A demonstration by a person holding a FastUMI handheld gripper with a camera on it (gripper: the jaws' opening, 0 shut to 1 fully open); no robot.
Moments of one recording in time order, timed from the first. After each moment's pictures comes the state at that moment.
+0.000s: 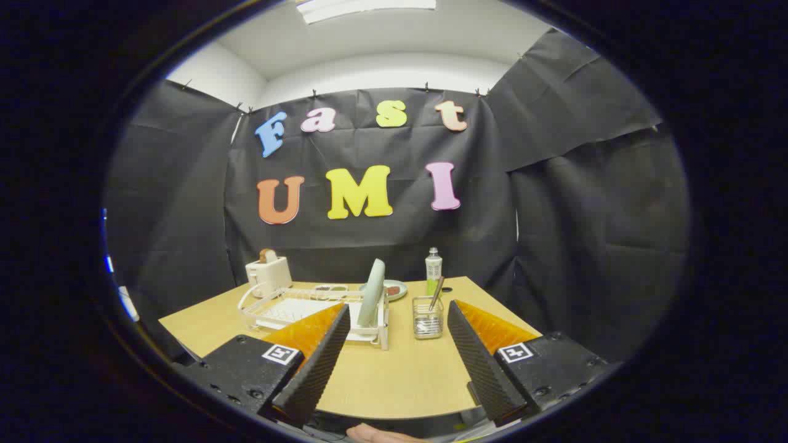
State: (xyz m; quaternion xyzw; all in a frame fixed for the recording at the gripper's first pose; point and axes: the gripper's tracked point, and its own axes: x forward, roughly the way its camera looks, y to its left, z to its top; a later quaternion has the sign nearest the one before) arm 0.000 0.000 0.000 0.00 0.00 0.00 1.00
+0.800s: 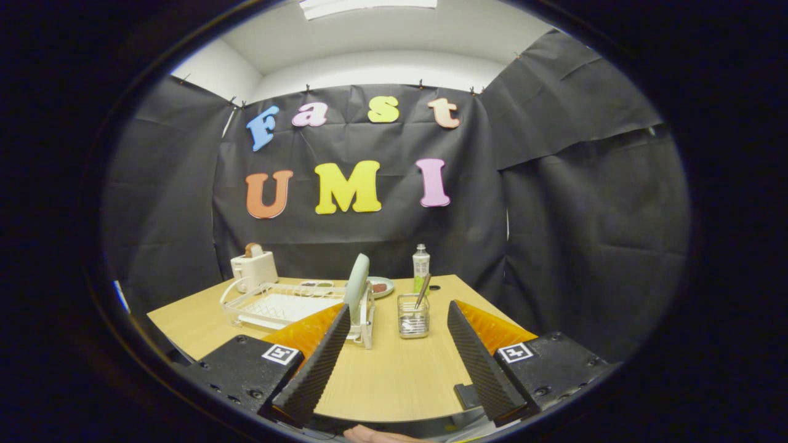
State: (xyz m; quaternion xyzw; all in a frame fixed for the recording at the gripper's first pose) arm 0.028 -0.018 -0.008 -0.01 0.01 -0.02 1.00
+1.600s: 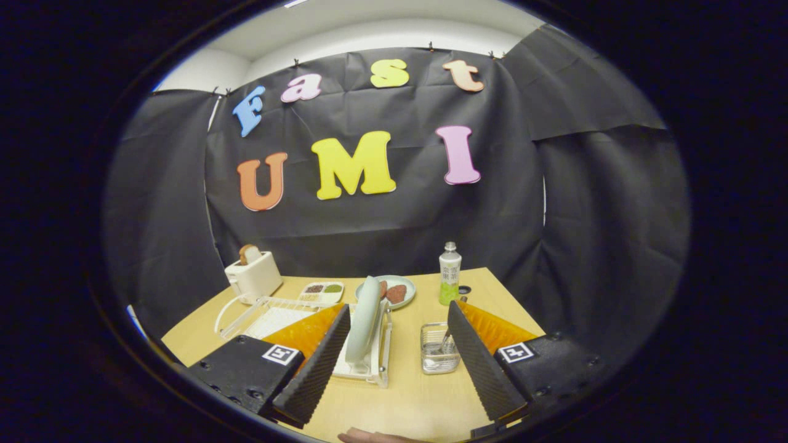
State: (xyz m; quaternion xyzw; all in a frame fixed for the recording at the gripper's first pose) arm 0.209 0.015 0.075 -0.01 0.12 0.02 0.99
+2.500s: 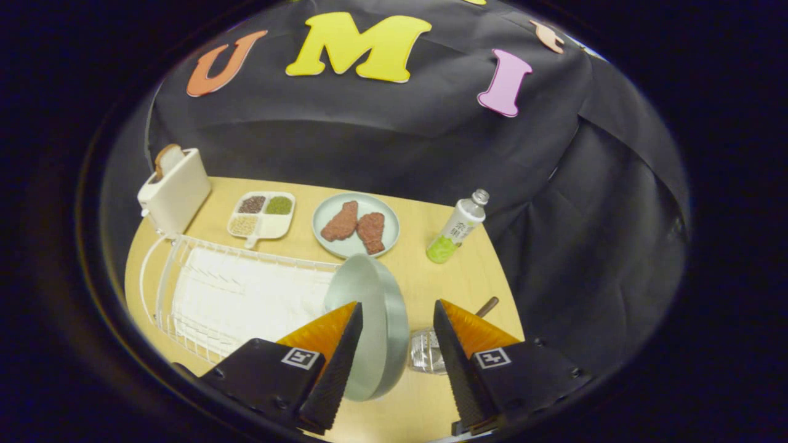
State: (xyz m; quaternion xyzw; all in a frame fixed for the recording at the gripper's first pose) arm 0.349 0.056 0.024 -0.15 0.41 -0.15 0.89
